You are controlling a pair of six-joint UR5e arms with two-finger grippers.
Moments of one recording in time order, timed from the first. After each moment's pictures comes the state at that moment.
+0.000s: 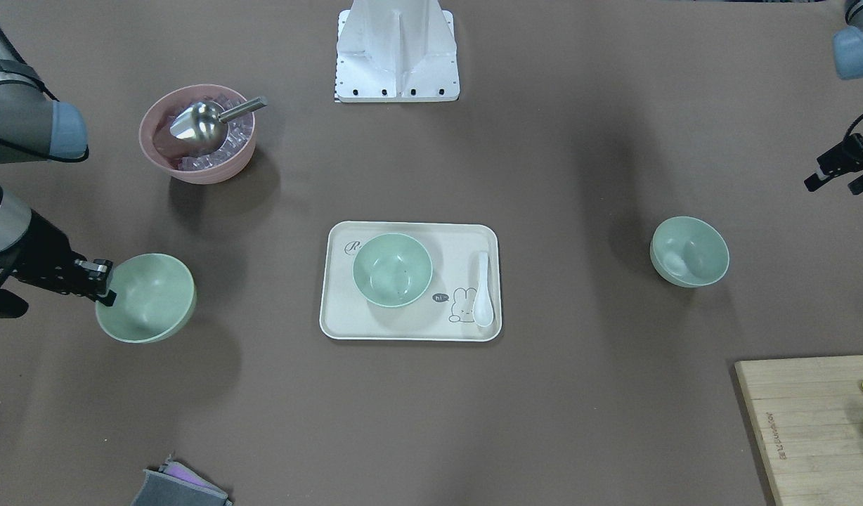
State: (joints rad) left arm -1.31 -1.46 -1.73 -2.02 -2.45 -0.56; right arm 1.01 -1.22 1.61 -1.22 2.23 1.02
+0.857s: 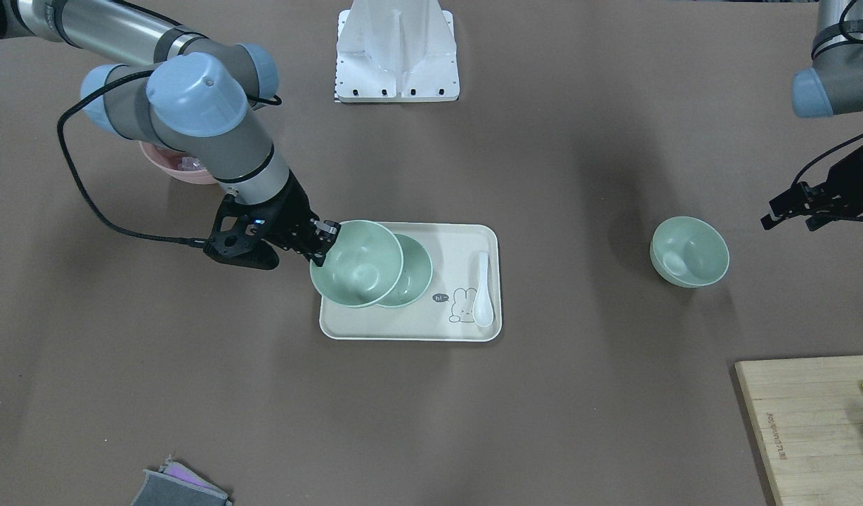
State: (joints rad) left arm -1.22 -1.58 -1.60 -2.04 -2.40 -0.63; right arm 0.71 -0.91 1.61 -1.37 2.03 1.43
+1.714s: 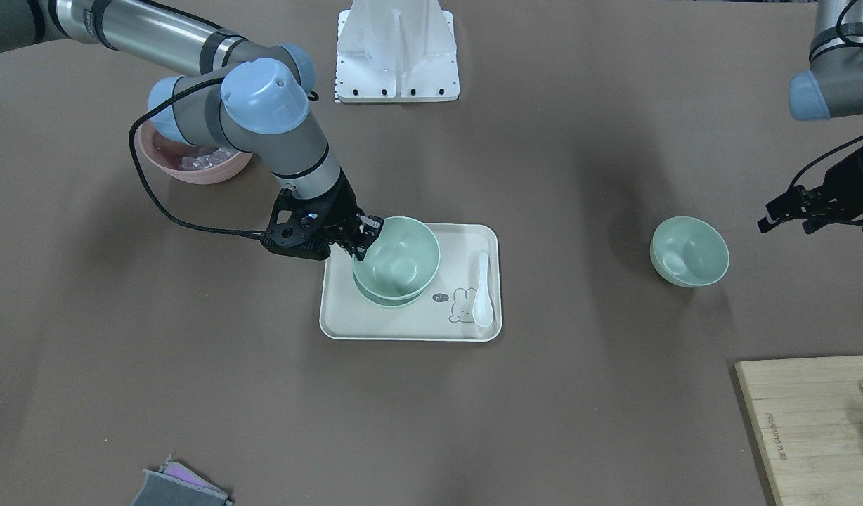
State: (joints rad) left arm -1.21 -1.59 -1.60 -2.04 -2.40 -0.64; right arm 0.65 -0.86 1.54 -1.29 1.97 1.51
